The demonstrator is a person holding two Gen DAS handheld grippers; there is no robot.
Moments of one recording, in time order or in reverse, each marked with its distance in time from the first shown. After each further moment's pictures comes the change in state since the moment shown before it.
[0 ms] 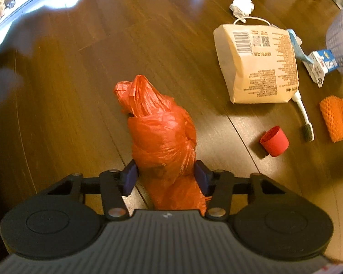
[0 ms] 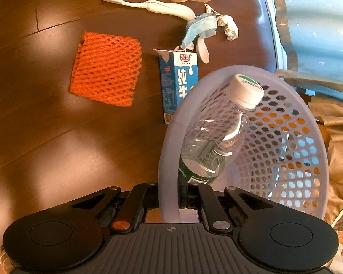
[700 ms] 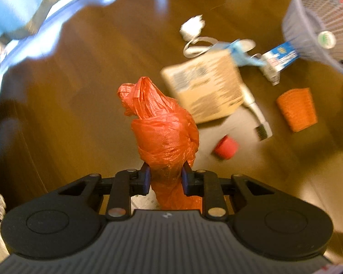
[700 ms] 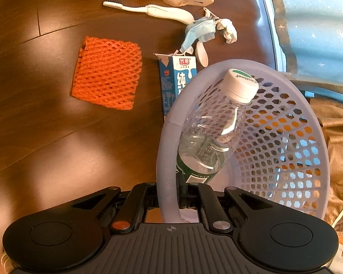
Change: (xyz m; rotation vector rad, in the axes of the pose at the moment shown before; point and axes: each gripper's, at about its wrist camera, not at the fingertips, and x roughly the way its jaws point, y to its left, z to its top) left arm -0.085 -0.058 0.037 0.203 -0.022 -0.014; right arm -0.007 -0.003 -0.001 0.002 -0.014 0.004
